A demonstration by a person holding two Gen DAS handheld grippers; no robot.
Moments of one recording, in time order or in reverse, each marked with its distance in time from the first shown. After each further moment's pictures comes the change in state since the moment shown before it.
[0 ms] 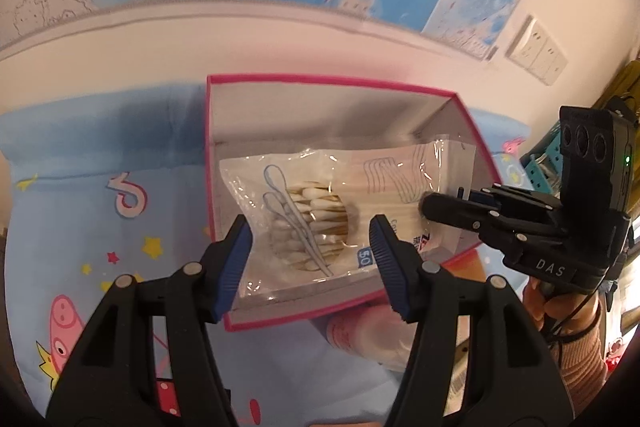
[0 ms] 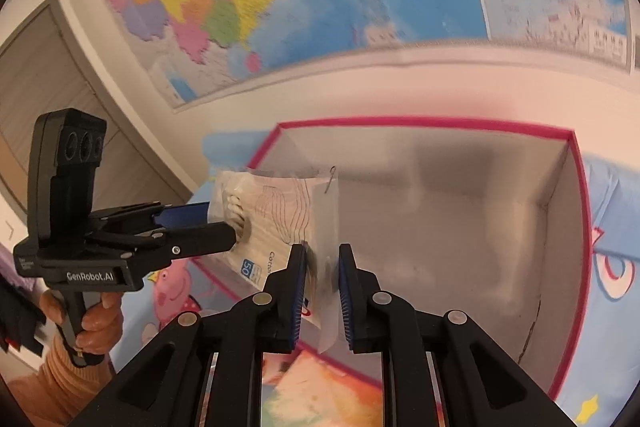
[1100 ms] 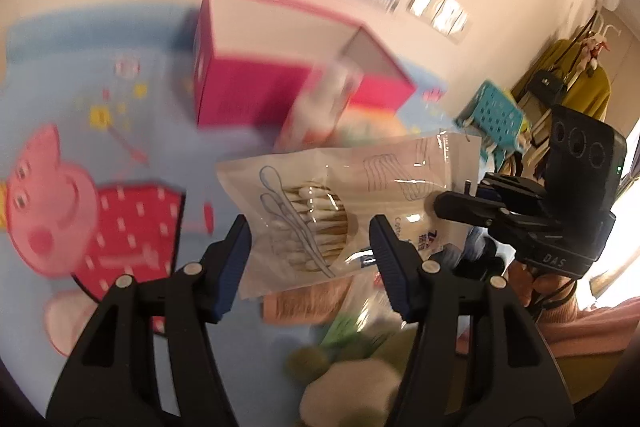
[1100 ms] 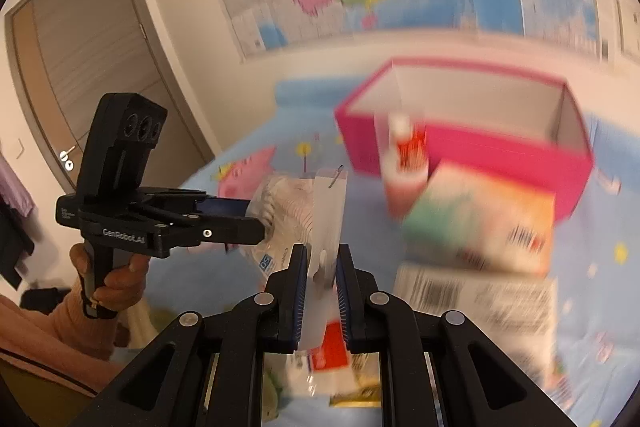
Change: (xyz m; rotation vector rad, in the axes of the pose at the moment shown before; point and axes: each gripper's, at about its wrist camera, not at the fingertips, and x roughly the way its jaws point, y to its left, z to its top) left arm -0.096 0.009 -0.169 0.036 -0.089 -0.241; right arm -0.075 0.128 -0.168 -0.211 -0.082 -0.013
